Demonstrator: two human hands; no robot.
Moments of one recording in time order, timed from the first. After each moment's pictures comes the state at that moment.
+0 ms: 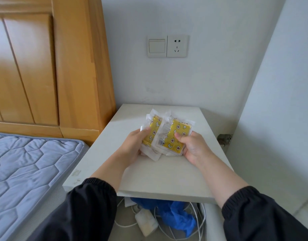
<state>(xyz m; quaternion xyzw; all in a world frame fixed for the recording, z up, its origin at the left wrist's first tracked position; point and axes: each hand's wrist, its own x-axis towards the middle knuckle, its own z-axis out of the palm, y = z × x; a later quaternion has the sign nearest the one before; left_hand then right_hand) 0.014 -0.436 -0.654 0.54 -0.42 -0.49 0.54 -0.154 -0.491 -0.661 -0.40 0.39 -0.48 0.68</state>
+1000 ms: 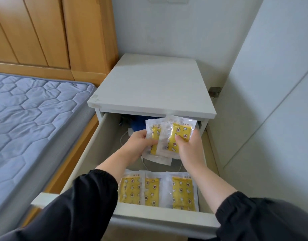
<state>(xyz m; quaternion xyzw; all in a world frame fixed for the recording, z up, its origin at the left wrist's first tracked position) -0.045 -0.245 -0.745 0.57 -0.40 -0.57 0.44 -0.211 -0.260 -0.738 -0.57 0.56 -0.44 0.41</state>
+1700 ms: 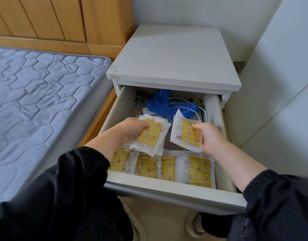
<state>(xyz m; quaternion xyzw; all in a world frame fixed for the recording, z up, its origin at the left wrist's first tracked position) 0.010 -0.202 -0.749 0.70 -0.28 -0.58 0.31 -0.217 -0.248 -0.754 -0.31 0.59 -0.30 0.68</state>
